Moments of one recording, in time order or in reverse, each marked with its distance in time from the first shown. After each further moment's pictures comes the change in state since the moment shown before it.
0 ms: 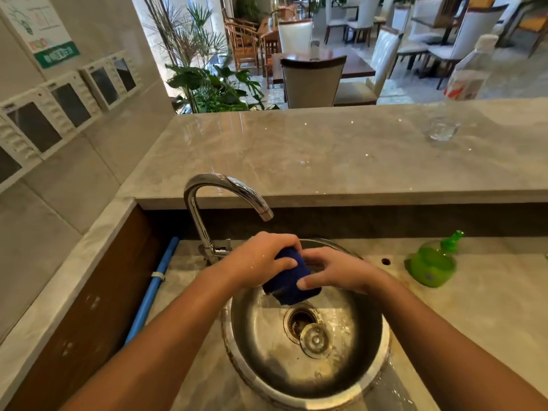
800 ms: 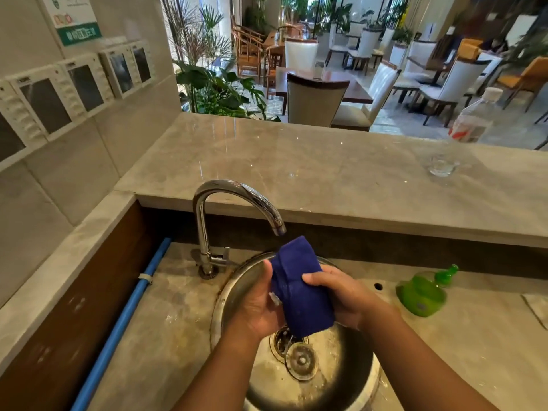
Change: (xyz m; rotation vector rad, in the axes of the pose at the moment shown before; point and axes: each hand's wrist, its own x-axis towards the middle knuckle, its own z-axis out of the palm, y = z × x) left_hand 0.003 -0.032 0.087 -2.009 0.105 -0.142; right_hand 0.004 -0.004 0.022 0.780 0.091 0.066
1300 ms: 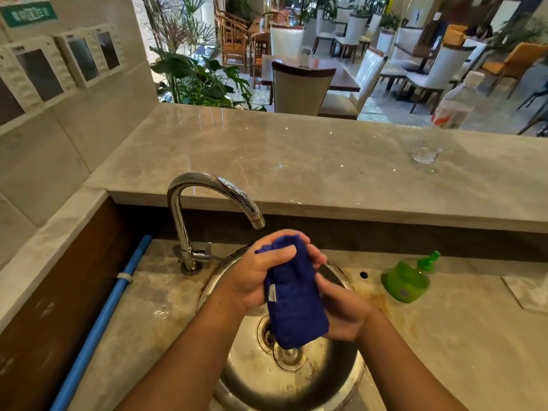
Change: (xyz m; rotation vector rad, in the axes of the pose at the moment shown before) left_hand 0.008 0.029 0.052 0.301 -0.323 0.092; right_hand -0.020 0.030 -0.019 0.380 -0.293 0.006
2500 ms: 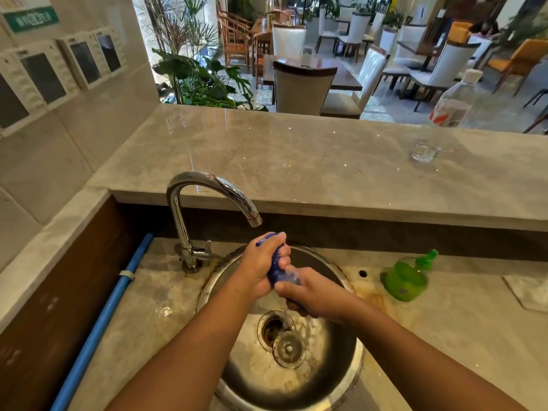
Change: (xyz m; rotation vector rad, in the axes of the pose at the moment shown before) left_hand 0.028 -0.020 -0.011 0.005 0.512 -0.096; right_hand 0.013 -0.019 0.033 -1.118 0.265 0.041
